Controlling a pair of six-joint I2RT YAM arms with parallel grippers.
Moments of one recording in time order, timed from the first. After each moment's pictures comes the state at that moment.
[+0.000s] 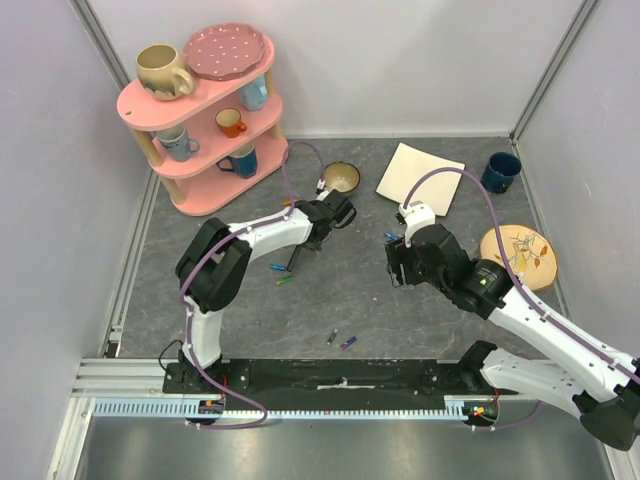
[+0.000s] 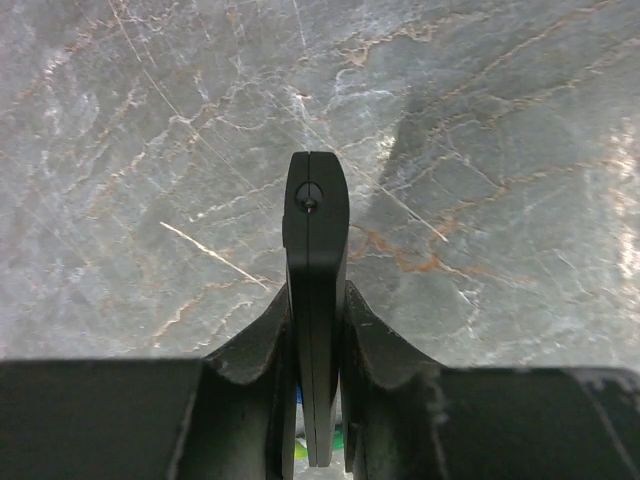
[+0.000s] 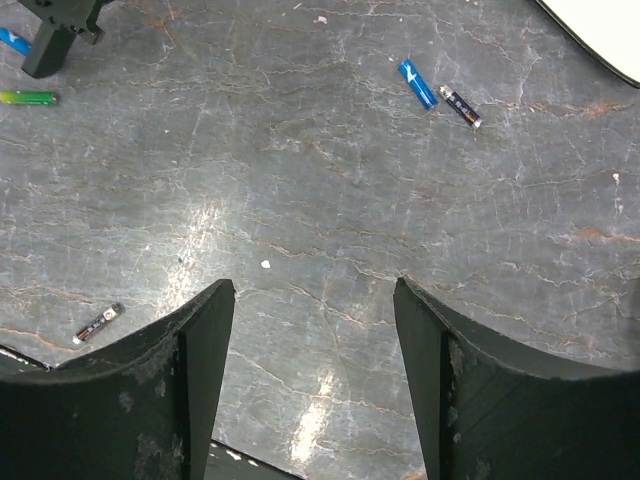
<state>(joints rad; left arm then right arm) -0.74 1.97 1.39 -0.64 -0.53 -0.30 0.77 0.93 0.87 -0.64 0.27 0.28</state>
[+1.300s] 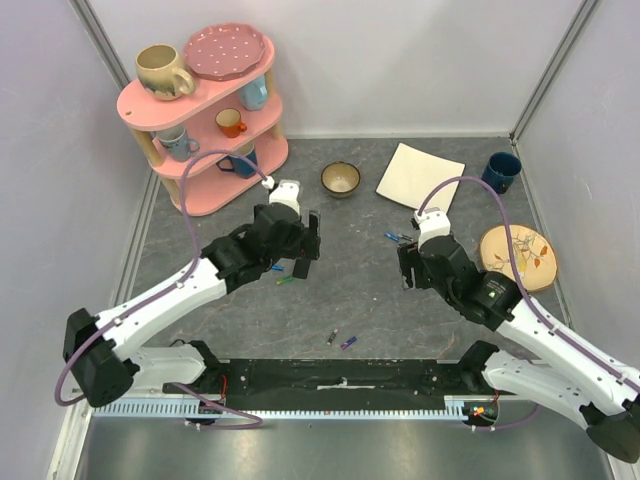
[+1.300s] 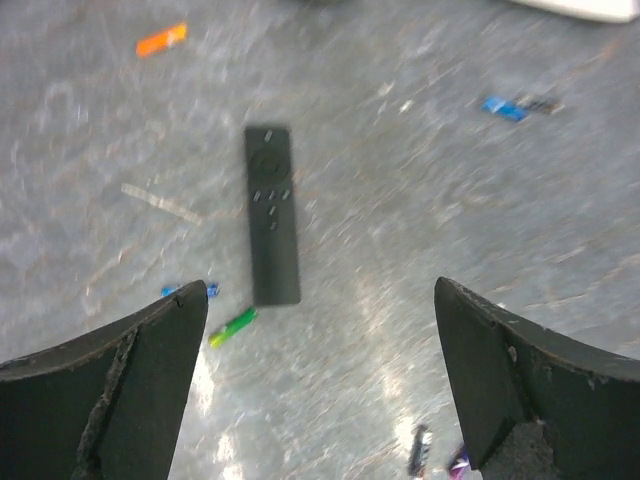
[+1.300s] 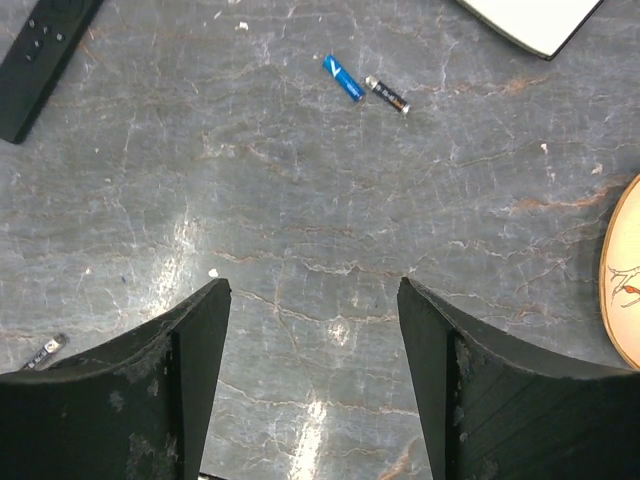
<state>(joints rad) -0.83 1.18 1.04 -0.44 -0.37 -0.43 0.77 0.84 0.78 -0.64 0.40 0.30</state>
